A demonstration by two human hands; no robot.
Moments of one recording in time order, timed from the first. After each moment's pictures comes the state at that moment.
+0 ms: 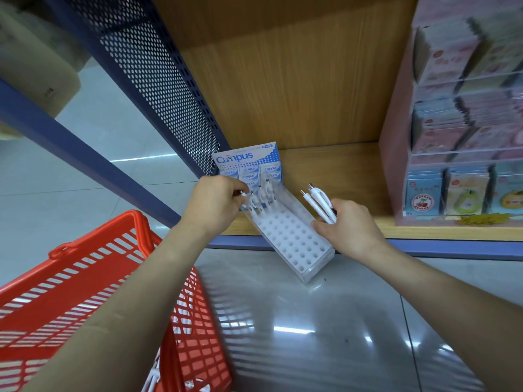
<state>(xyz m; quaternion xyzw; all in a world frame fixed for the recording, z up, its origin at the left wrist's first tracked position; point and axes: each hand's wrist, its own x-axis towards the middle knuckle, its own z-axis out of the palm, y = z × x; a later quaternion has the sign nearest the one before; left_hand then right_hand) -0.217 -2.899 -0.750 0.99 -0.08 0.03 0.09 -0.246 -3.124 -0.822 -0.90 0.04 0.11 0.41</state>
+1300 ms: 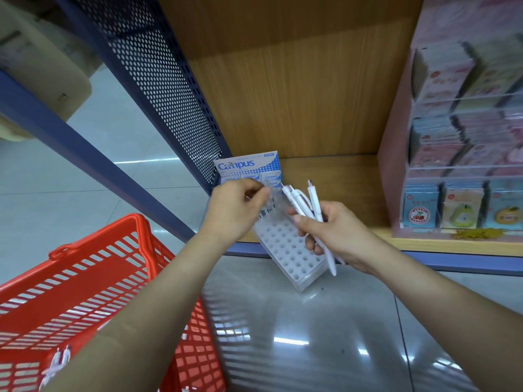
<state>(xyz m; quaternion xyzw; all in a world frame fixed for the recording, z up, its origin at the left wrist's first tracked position) -0.226 -2.928 -0.747 0.95 -0.02 0.03 0.30 -0.248 -3.111 -0.792 -0.70 0.00 0.21 0.68</state>
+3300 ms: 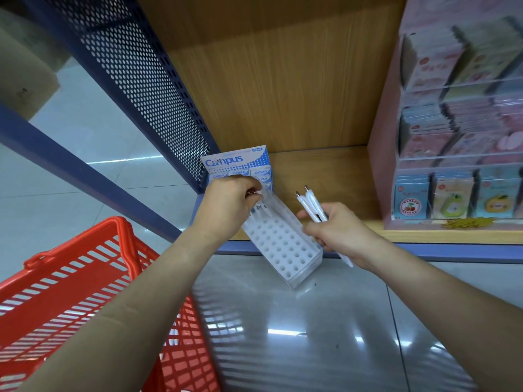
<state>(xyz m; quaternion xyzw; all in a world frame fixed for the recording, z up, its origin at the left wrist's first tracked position) -0.208 -2.927 -0.767 0.97 -0.15 0.10 0.15 -0.241 -3.126 -0.815 -0.75 0.10 0.23 0.61</state>
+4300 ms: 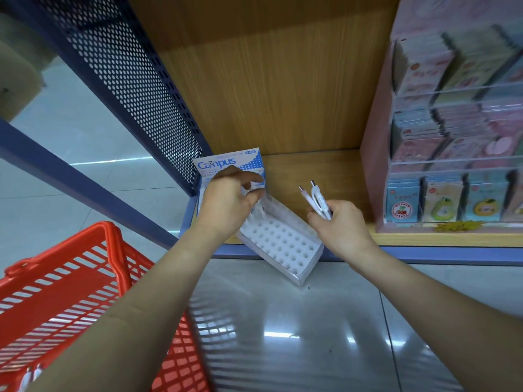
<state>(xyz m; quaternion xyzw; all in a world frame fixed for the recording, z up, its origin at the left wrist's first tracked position) -0.195 -2.939 -0.776 0.96 -0.09 0.10 0.23 -0.238 -3.132 -0.821 -0.86 0.10 0.05 0.50</state>
